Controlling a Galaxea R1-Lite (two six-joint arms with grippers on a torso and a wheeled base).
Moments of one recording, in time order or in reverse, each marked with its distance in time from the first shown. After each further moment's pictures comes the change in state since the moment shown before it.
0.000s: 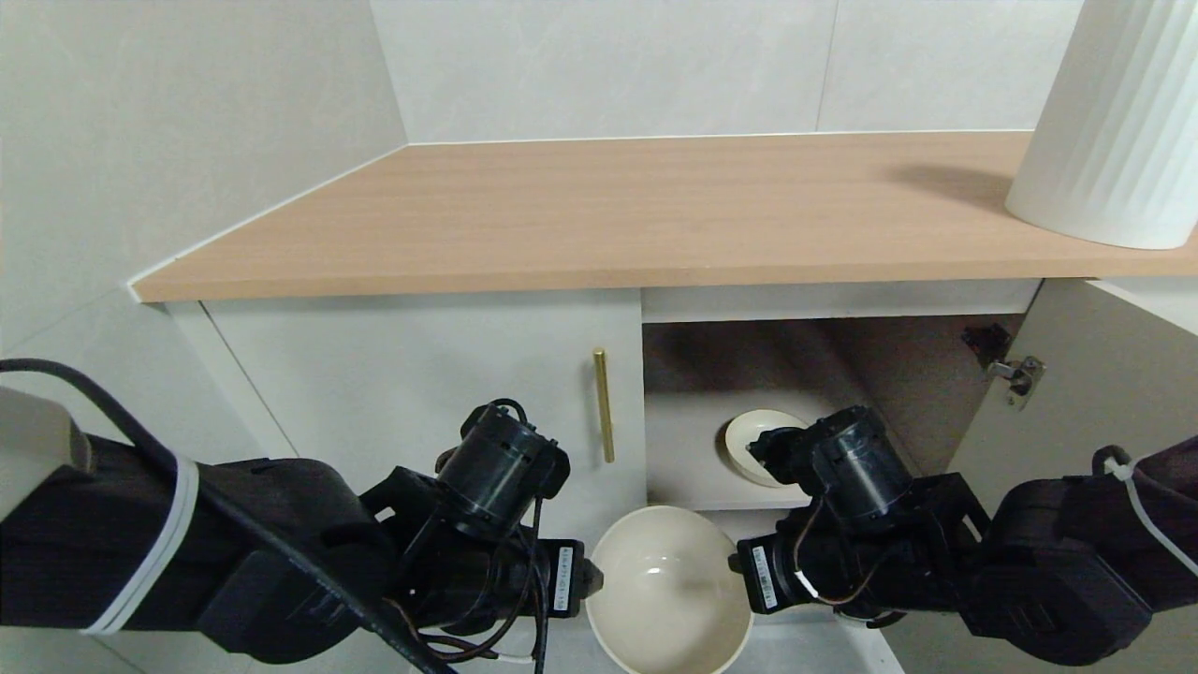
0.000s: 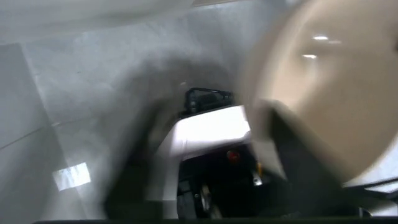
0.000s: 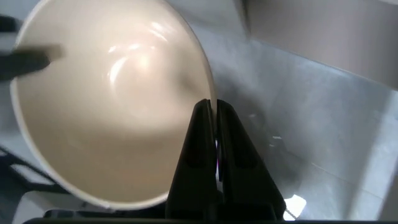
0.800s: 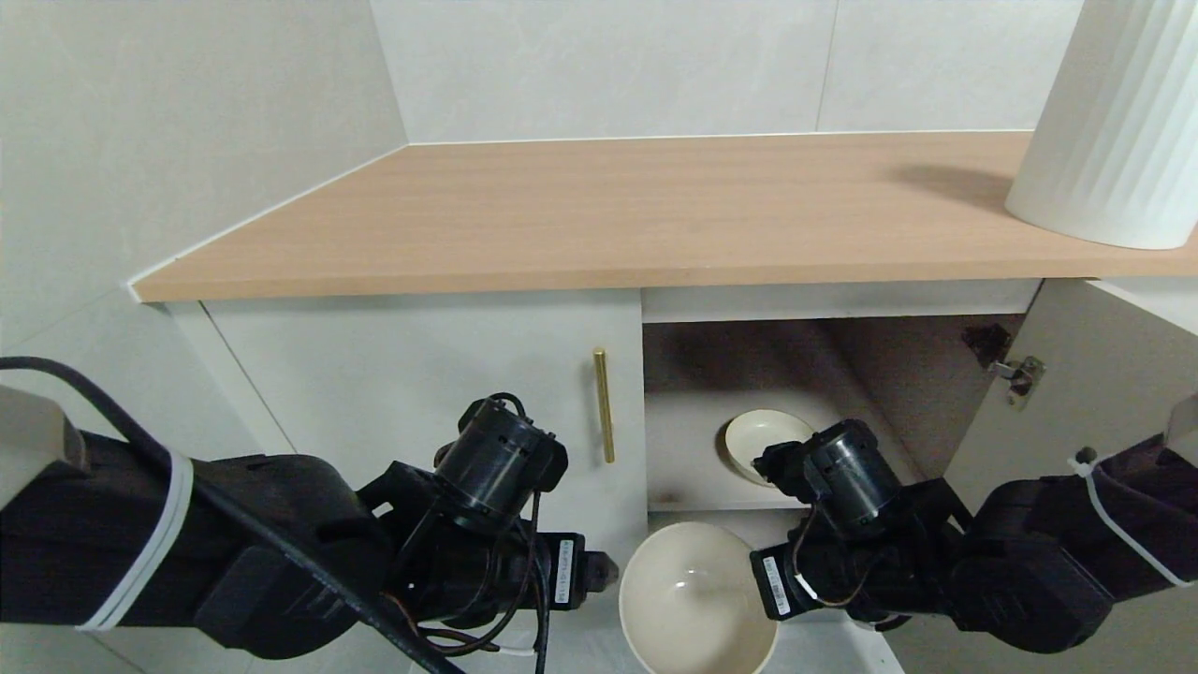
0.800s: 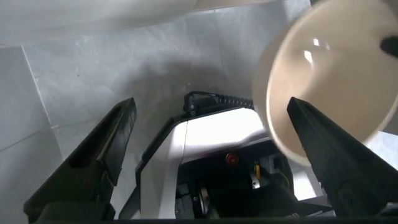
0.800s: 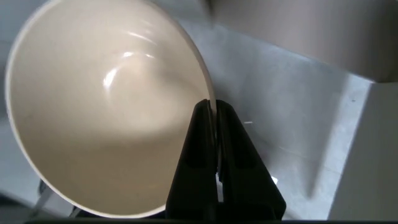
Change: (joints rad) left arm -0.002 -0.005 -0.006 -0.009 -0.007 -0.001; right arm -0.032 0.051 -0.001 0.050 -0.087 -0.058
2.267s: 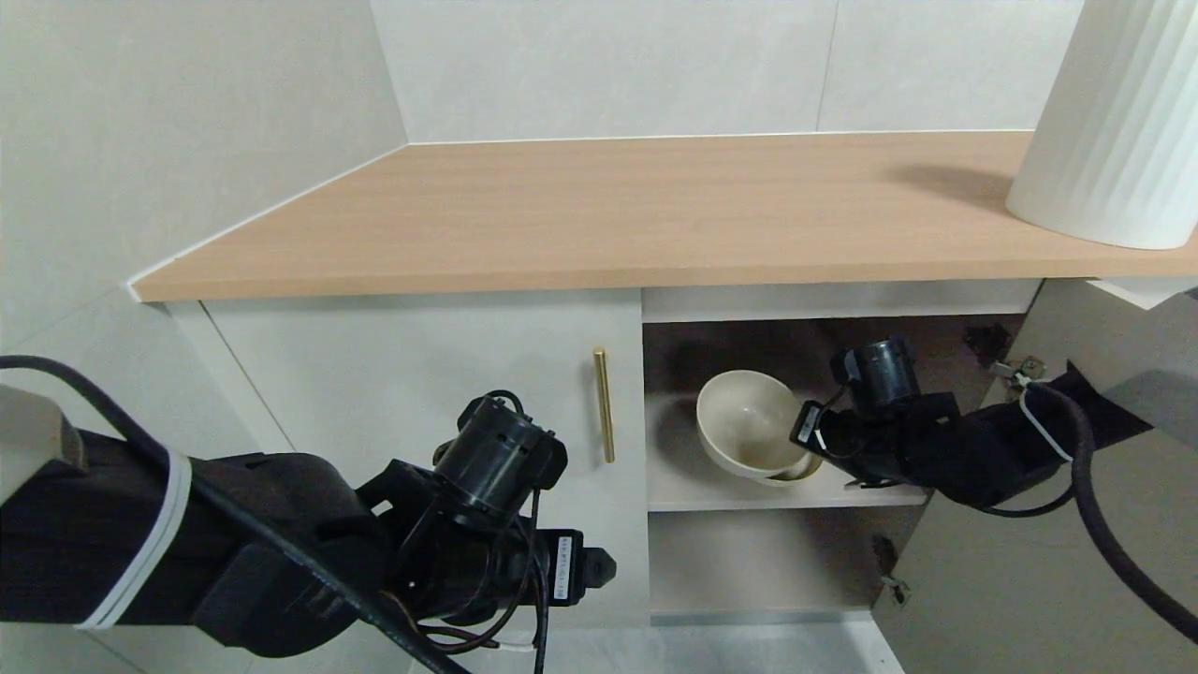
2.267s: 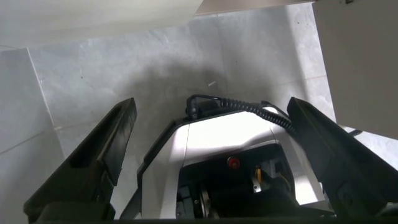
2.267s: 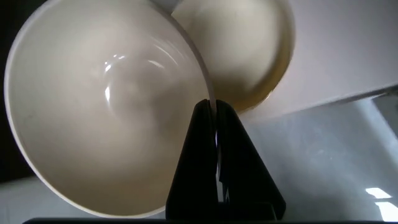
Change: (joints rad) left arm 0.000 0.000 -0.003 -0.001 0.017 -0.001; right arm -0.311 0.181 -0.255 -0.164 -0.106 0.411
